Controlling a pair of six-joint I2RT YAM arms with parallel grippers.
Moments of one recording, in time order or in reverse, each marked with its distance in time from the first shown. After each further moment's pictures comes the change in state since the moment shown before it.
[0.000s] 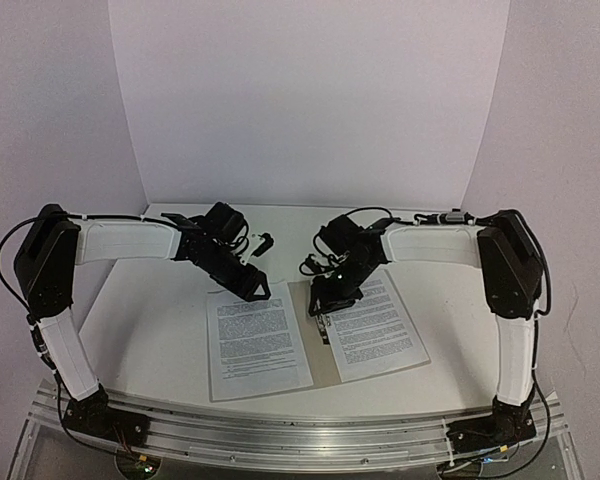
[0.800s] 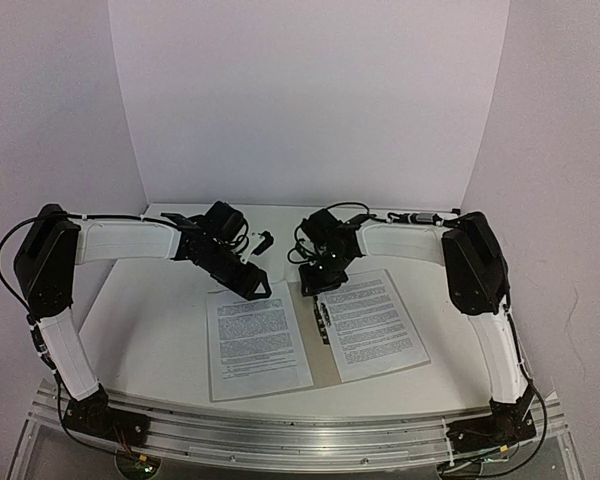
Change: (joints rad) left arm 0.002 0.000 0.000 0.016 0.004 -0.010; right arm -0.006 0.223 0.286 0.002 0.235 -0.043
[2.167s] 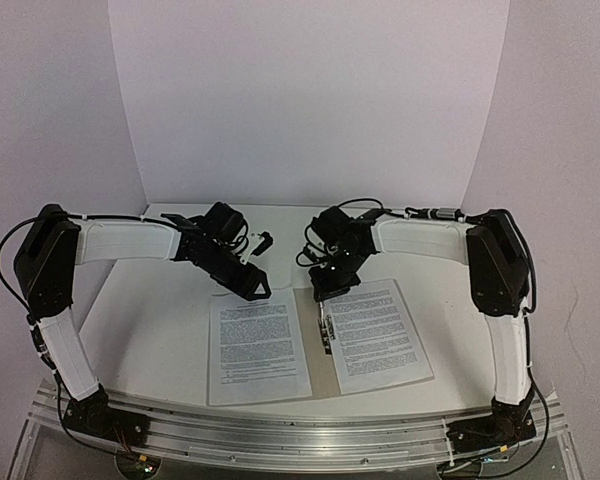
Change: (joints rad) left arm 0.000 0.000 -0.006 0.003 -0.003 -0.008; right arm 0.003 -0.122 -0.106 -0.087 -0.049 -0.019
